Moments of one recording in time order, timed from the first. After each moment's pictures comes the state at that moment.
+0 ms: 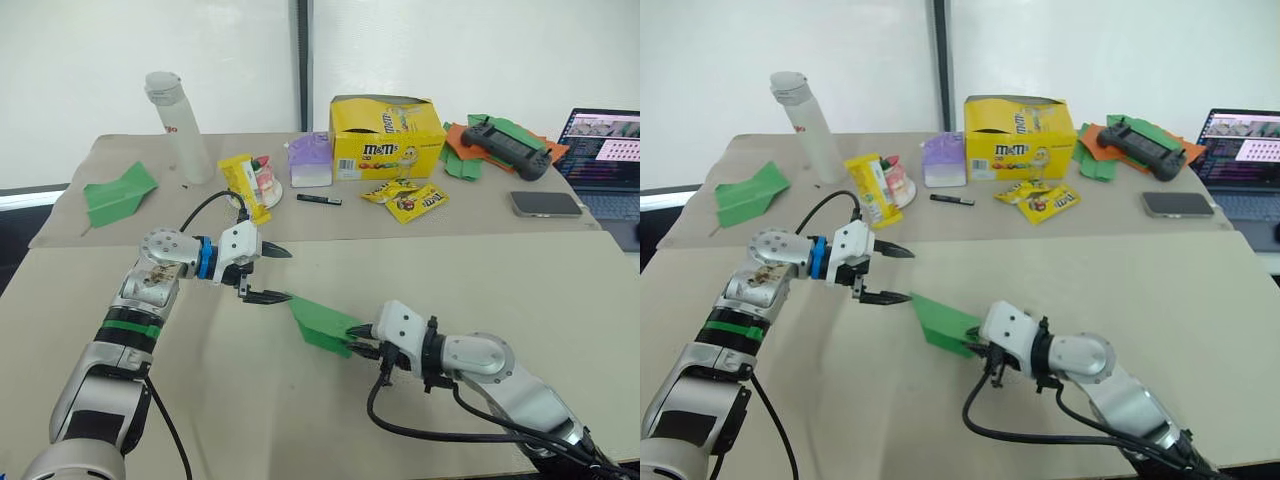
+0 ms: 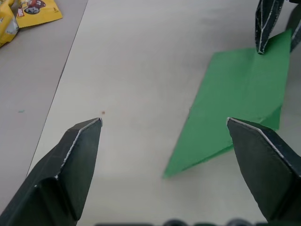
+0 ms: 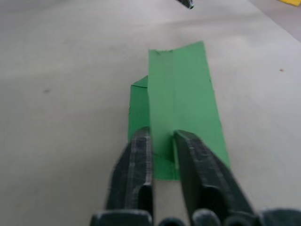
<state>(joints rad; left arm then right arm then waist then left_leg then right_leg) -0.70 0.62 -0.19 0.43 -0.17 -0.01 -1.39 -0.14 -0.63 0.34 -0.52 0.15 0.48 0.75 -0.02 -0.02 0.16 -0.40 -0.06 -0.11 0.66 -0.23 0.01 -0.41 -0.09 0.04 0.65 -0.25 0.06</state>
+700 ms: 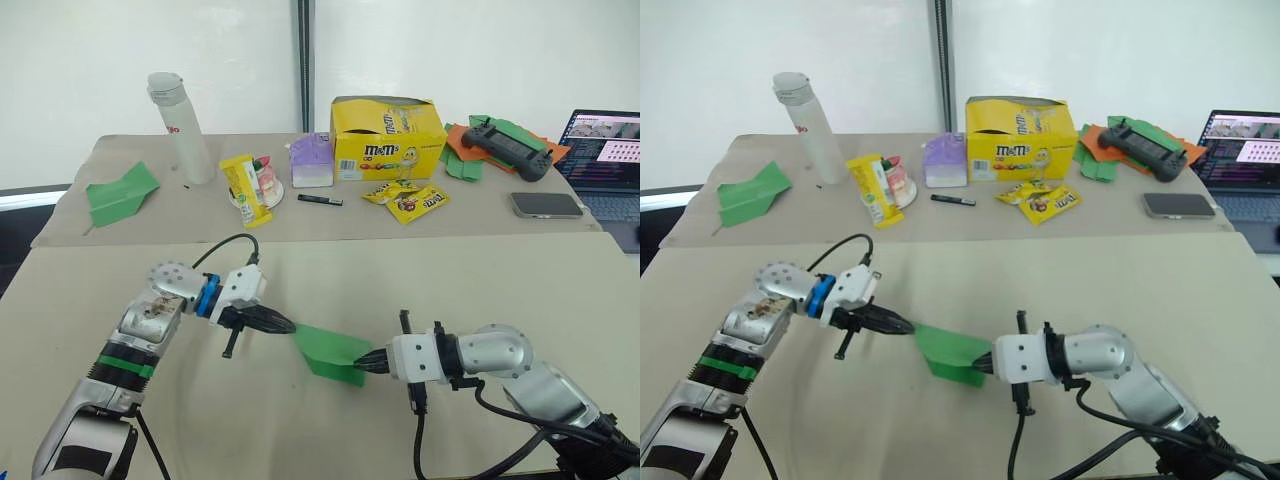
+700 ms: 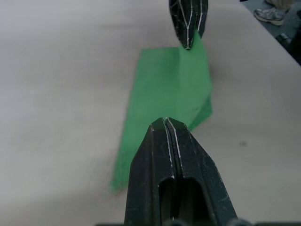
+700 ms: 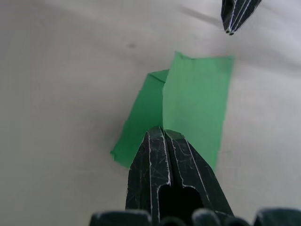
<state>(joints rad) -0.49 0.63 -0.25 0.16 -0.23 0.11 -1.53 -0.16 -0.79 0.37 -0.39 0.06 0.02 1.07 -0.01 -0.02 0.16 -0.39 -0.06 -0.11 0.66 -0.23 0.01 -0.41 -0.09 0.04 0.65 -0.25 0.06</state>
